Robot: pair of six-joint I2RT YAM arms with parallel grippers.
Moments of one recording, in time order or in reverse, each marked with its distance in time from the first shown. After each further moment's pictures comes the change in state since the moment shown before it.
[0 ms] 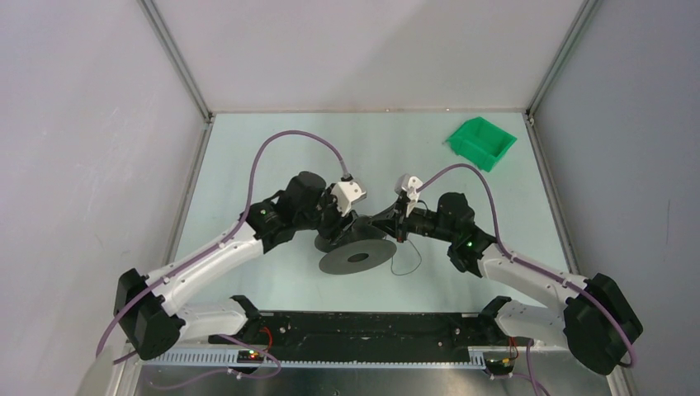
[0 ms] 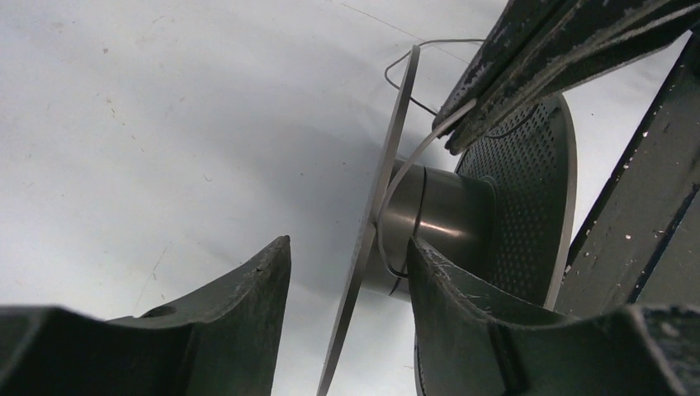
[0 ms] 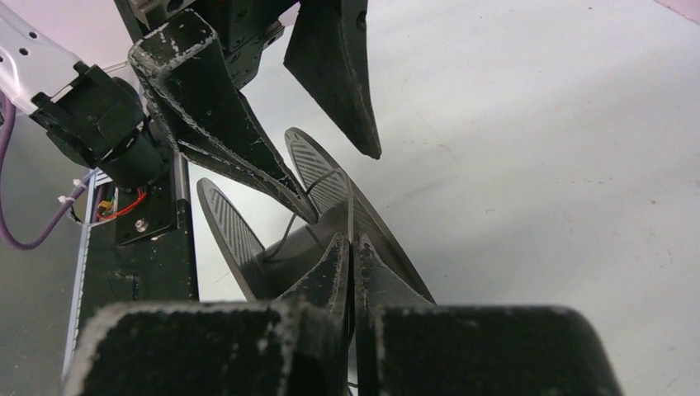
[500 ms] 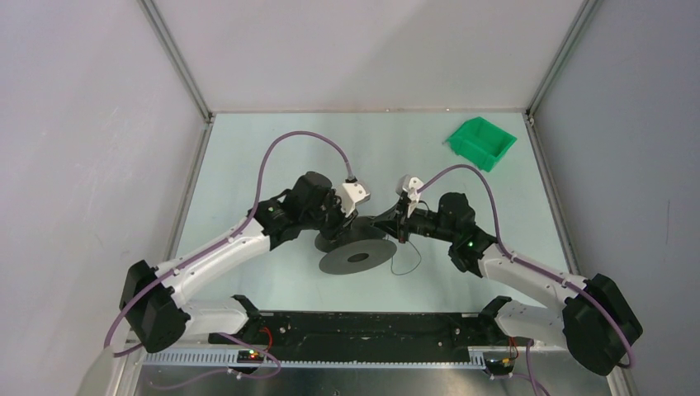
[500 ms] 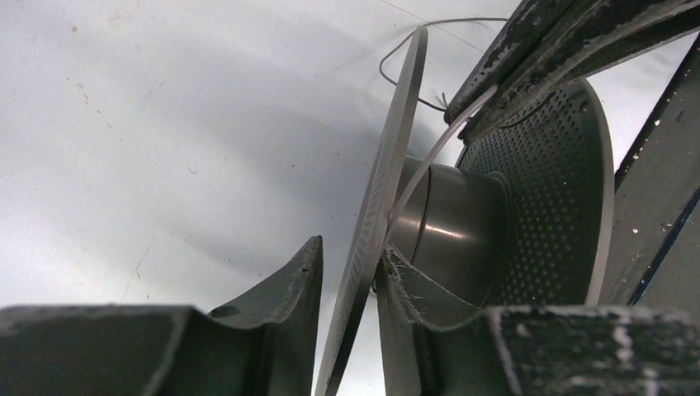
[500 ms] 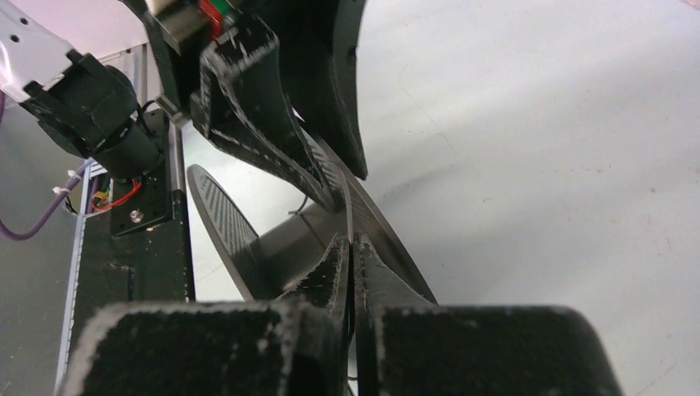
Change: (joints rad) left arm 0.000 0.058 0.000 -0.001 0.010 -0.002; right arm -0.019 0.000 -0.006 -0.011 -0.021 -0.014
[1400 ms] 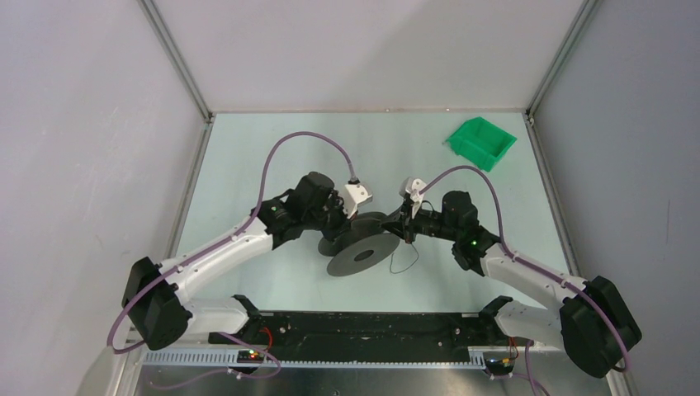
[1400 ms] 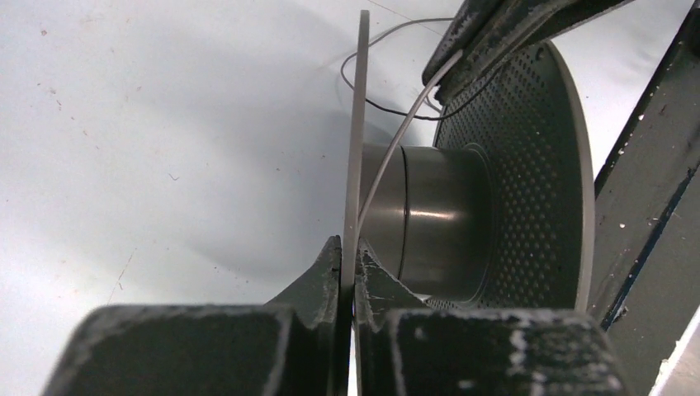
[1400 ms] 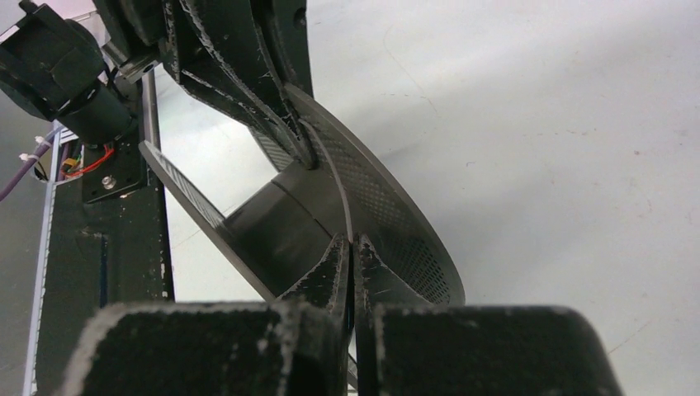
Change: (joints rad) left arm -0.002 0.022 -0.001 0.007 0.023 -0.006; right arm -0.060 -0.003 -0.027 -0.070 -0.058 -0.070
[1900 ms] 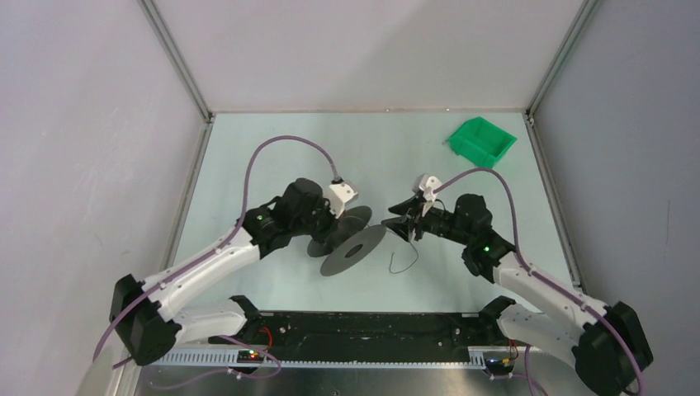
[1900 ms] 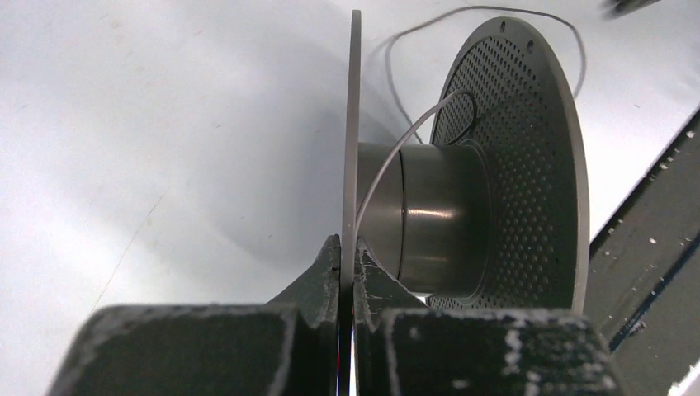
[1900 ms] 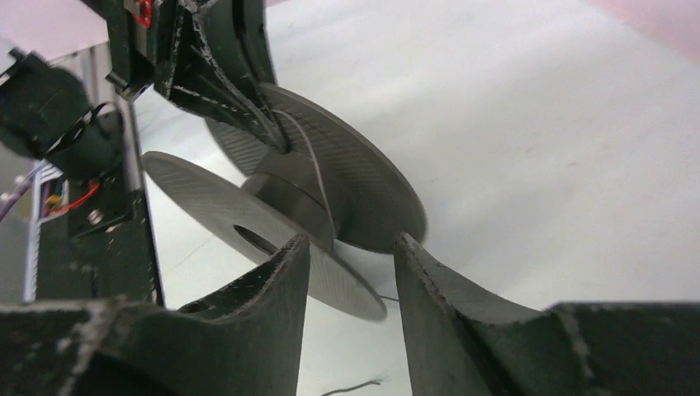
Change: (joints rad) left arm 0.000 -0.087 -0.049 -0.017 -0.101 -0.058; right arm -0.023 -0.105 0.001 -0.051 0.053 0.009
